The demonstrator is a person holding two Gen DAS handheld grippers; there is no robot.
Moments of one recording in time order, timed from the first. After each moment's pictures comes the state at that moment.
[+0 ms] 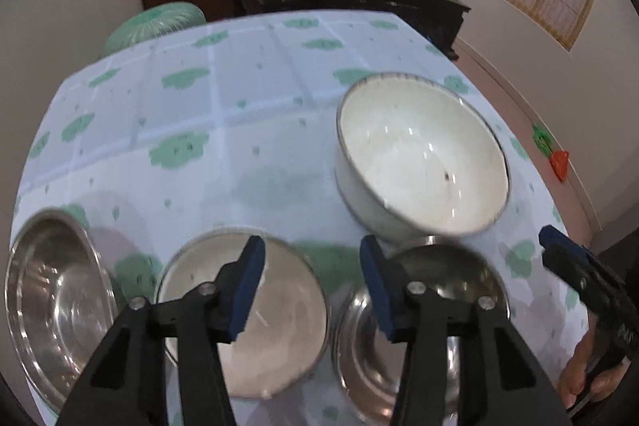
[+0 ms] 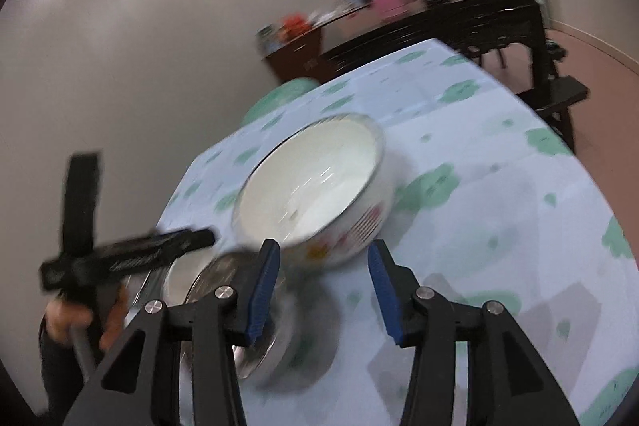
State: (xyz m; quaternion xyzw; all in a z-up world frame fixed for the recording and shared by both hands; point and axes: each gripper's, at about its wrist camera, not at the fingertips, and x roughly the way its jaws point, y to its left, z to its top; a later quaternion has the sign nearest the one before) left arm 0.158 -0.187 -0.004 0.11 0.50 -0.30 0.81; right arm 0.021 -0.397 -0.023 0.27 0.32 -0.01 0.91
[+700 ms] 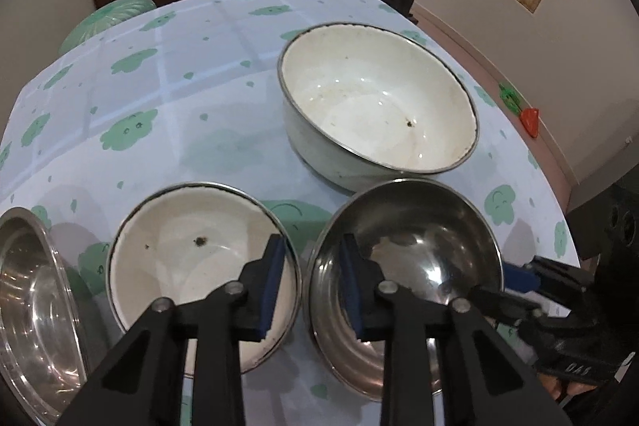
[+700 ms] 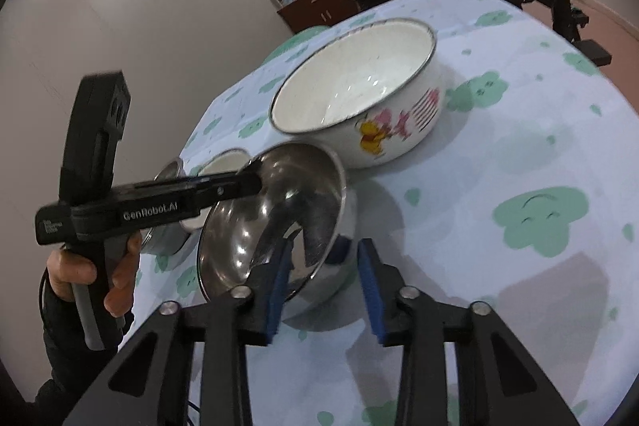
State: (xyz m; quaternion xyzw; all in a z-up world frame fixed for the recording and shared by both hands) left arm 0.136 -0.199 -0.017 0.15 0.51 -0.36 0.76; right arm 0.019 -0.348 -0.062 0.29 0.39 0.04 0.87
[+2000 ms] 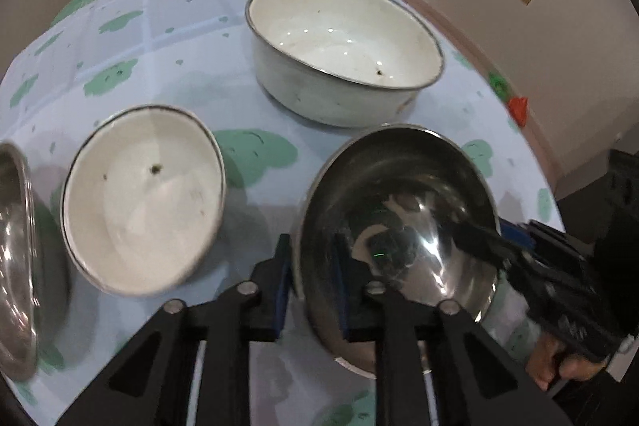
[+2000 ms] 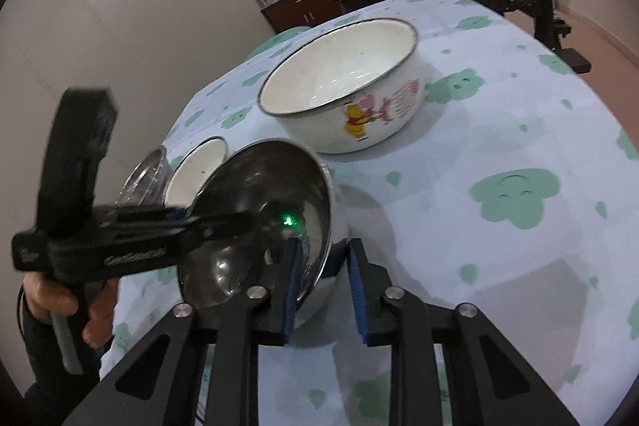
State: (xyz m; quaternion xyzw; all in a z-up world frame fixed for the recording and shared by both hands) left arm 0.092 -0.183 -0.030 0.13 0.54 -0.38 0.74; right arm -0.004 -0.336 -0.059 0.26 0.39 -0.01 0.88
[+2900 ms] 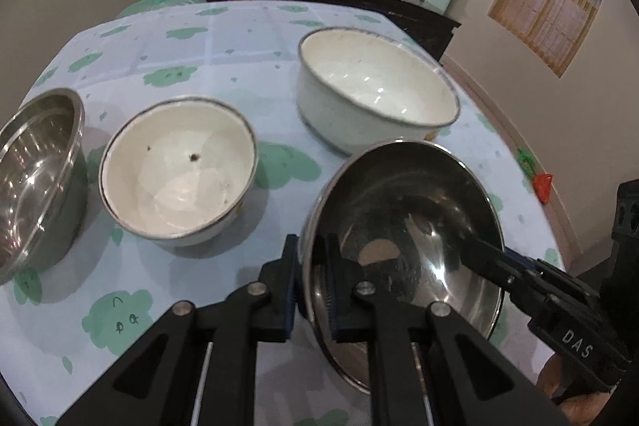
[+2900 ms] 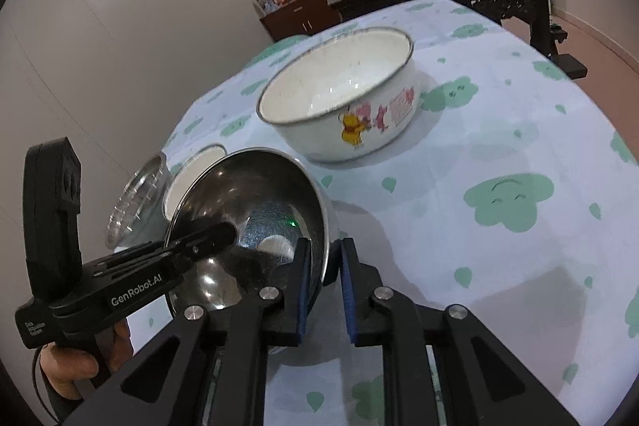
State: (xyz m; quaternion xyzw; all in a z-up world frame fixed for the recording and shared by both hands) left arm 0.065 -0.164 -0.020 0.04 0.48 -0.31 0.82; right arm -0.008 -0.337 -0.052 0.26 0.37 -0.02 0.89
